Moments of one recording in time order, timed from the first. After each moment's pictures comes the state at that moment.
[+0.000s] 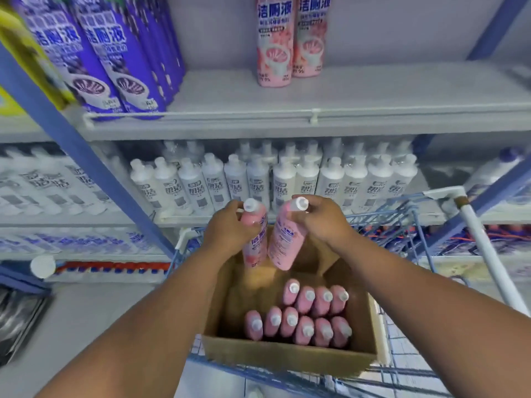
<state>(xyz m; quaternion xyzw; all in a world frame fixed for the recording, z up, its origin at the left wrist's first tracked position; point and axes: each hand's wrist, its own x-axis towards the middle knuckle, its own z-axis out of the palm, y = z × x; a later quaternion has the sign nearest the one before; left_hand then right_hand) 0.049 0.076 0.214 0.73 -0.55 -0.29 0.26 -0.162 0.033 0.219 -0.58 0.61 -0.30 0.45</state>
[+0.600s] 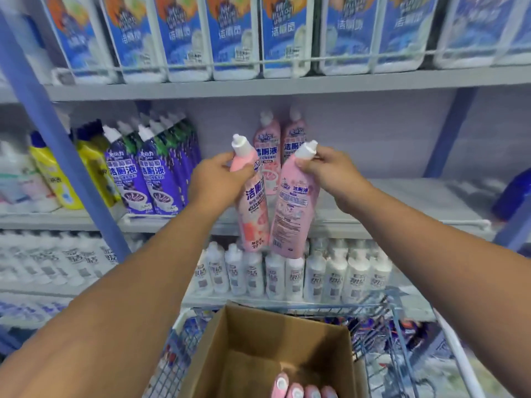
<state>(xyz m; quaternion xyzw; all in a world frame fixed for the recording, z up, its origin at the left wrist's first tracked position) 0.002 0.010 0.497 0.69 -0.52 -0.09 0.49 -0.210 -0.043 0.502 -0.64 0.44 -0.47 0.42</state>
